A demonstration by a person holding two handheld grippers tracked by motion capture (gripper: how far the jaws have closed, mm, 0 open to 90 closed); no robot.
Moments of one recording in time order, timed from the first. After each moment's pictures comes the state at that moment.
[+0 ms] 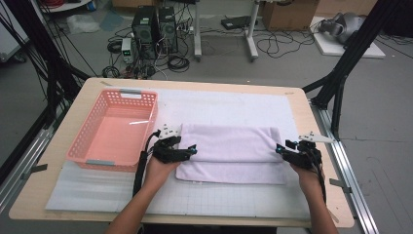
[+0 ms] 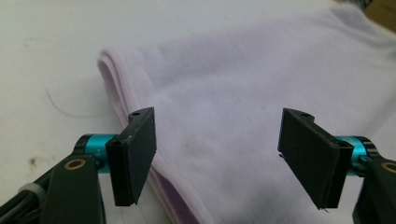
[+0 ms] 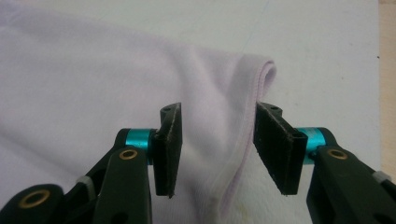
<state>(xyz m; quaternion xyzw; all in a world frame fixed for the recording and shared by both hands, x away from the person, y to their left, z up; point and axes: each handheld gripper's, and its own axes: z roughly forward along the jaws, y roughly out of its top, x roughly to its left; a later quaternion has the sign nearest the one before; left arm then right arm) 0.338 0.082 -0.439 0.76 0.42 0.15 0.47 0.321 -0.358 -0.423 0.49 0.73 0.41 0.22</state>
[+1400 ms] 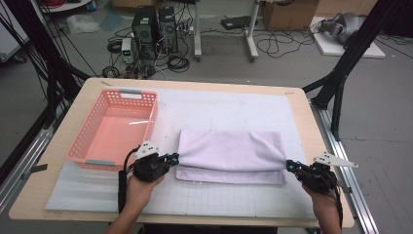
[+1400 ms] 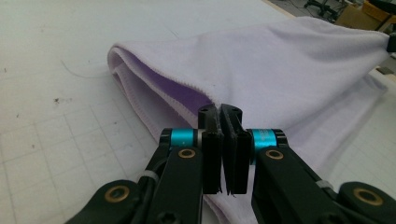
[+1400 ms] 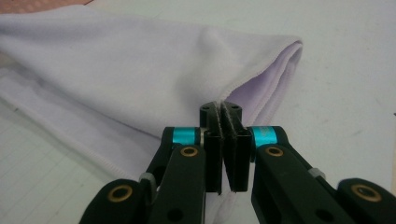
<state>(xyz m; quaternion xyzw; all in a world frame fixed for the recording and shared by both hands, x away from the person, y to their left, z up) 0.274 0.125 -0.422 0.74 0.41 0.13 0.52 0.250 -0.371 -0.413 0.47 0.73 0.46 0.18</state>
